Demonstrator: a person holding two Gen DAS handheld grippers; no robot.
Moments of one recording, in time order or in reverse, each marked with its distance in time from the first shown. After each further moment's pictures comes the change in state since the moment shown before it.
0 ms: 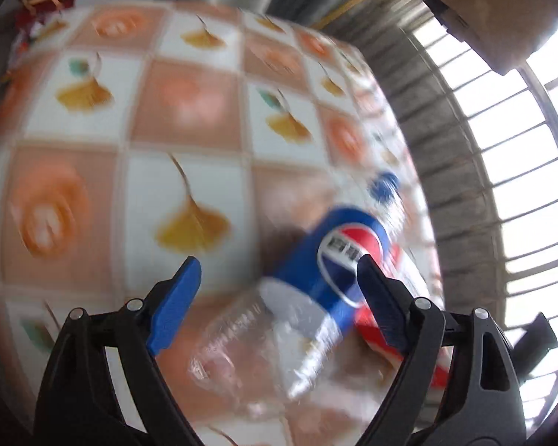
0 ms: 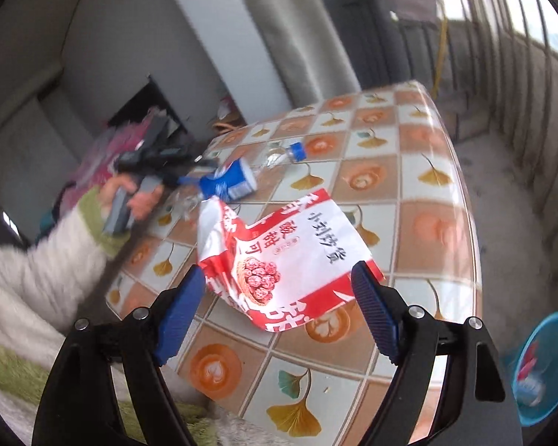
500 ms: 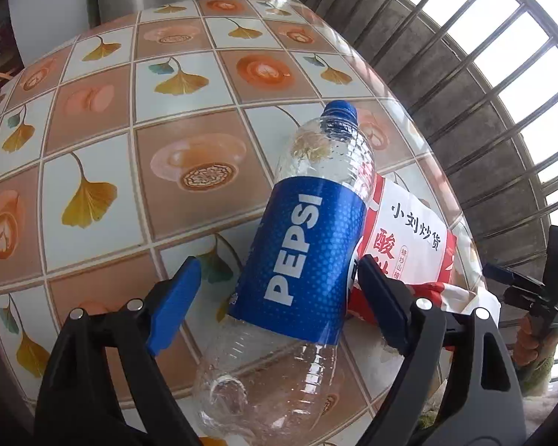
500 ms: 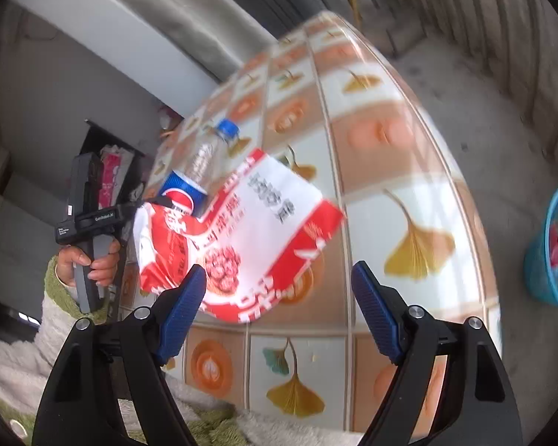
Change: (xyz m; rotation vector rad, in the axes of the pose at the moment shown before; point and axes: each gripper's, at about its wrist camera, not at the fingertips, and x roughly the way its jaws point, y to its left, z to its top) left arm 0.045 -0.088 -0.022 0.285 0.059 0.184; right arm 0.026 -0.044 -0.034 0.396 0.132 -0.048
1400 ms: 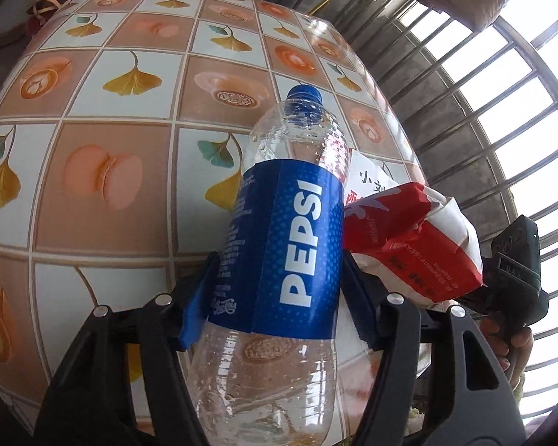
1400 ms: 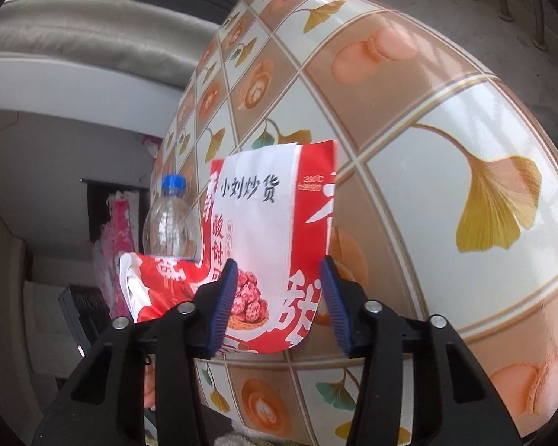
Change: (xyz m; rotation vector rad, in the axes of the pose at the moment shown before) left arm -0.017 0.000 -0.094 -0.248 -0.142 -0.061; right arm 0.071 -0.010 0.024 0.311 0.009 0.153
